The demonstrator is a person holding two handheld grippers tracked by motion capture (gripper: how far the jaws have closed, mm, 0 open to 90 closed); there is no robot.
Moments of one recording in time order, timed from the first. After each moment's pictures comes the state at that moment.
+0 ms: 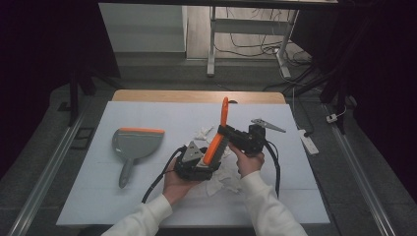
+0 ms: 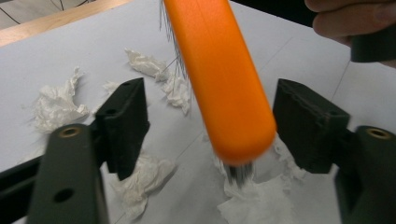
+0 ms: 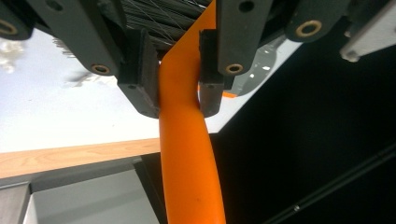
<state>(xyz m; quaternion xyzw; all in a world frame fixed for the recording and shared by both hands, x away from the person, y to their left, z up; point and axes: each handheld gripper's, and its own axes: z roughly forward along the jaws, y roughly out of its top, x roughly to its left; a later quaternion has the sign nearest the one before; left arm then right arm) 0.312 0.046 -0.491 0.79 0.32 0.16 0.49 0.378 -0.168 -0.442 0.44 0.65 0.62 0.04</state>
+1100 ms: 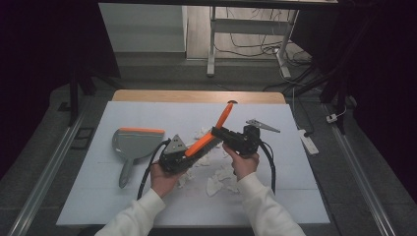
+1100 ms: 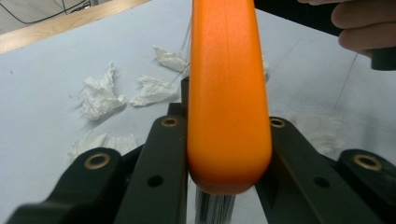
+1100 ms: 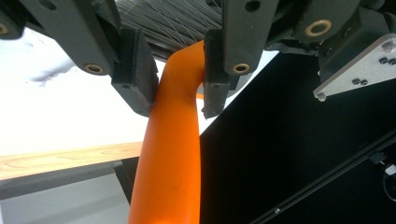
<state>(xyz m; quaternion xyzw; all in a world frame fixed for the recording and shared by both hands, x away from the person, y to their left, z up) 0.322 0.092 -0.482 0.79 0.32 0.14 0.50 0.376 -0.155 -0.444 0.42 0.65 0.63 0.01</state>
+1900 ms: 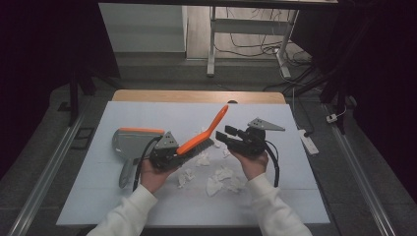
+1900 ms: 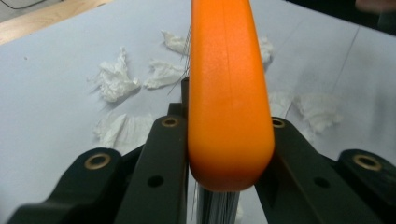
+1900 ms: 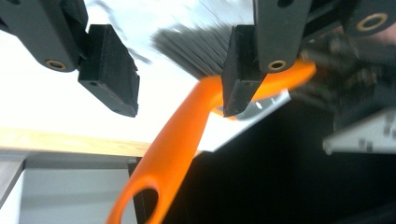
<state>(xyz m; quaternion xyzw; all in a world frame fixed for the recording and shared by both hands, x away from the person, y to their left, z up) 0.327 0.119 -0.472 0.82 0.31 0.12 0.46 0.367 -0.173 -0.426 0.34 0.73 0.59 0.10</state>
